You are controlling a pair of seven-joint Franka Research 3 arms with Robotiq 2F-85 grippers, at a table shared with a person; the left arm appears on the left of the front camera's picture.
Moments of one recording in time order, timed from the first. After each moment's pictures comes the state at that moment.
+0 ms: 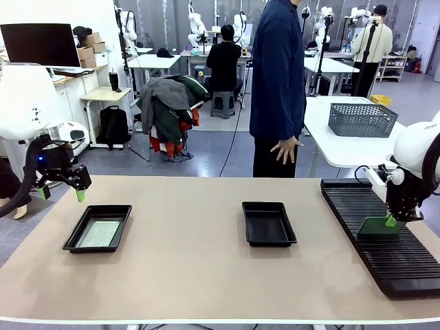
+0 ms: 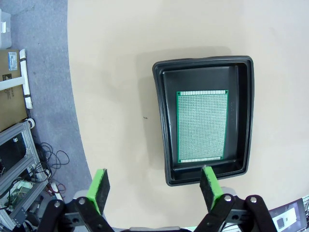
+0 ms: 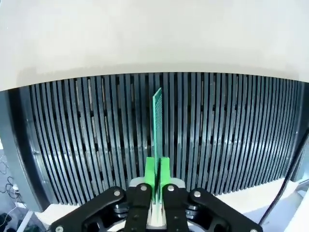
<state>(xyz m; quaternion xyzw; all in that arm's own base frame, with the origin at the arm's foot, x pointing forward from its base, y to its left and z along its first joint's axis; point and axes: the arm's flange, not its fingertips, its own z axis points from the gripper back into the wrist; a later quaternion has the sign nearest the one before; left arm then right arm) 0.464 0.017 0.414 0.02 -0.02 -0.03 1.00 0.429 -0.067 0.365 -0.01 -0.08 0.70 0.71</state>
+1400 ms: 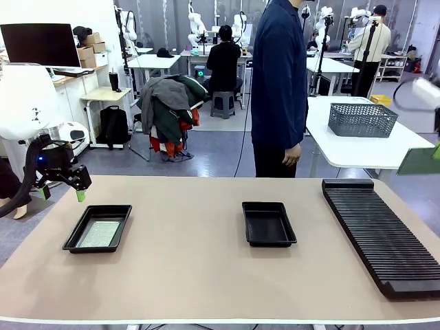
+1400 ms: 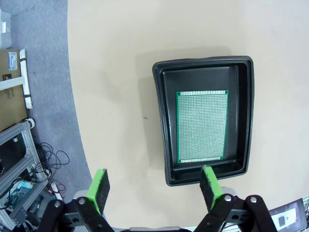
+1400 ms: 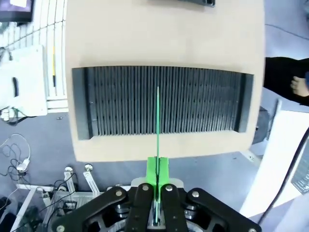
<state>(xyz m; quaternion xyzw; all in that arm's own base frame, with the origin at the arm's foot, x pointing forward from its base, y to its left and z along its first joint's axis) 0.464 0.017 0.414 0.02 -0.02 -0.03 1.00 0.363 -0.065 0.616 -0.05 -0.09 0.71 0.70</state>
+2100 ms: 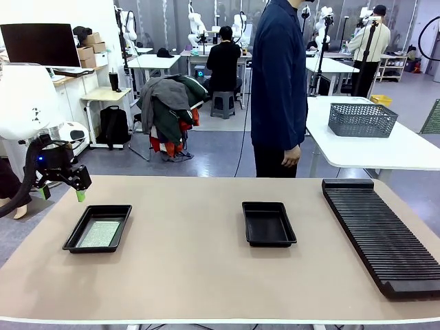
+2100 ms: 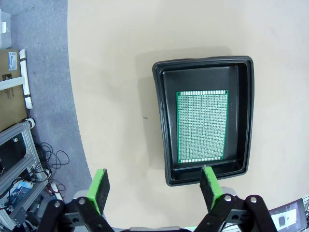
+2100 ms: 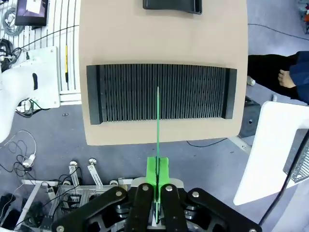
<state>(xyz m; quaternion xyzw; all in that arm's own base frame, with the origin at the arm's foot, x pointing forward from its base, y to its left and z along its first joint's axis) 0.464 0.017 0.414 0.02 -0.02 -0.03 1.00 0.353 -0.070 0.707 -0.05 -0.09 0.70 0.70</state>
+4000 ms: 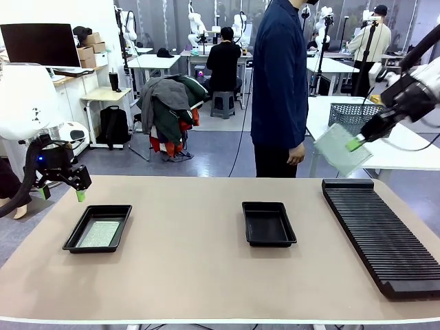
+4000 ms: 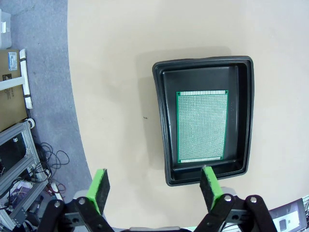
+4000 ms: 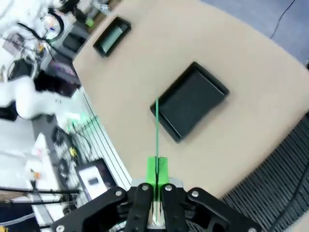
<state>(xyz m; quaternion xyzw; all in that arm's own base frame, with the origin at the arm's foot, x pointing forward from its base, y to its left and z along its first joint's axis) 0.464 0.017 0.414 0.02 -0.02 -0.03 1.00 0.450 0.000 0.535 0.35 -0.15 0.32 0.87</state>
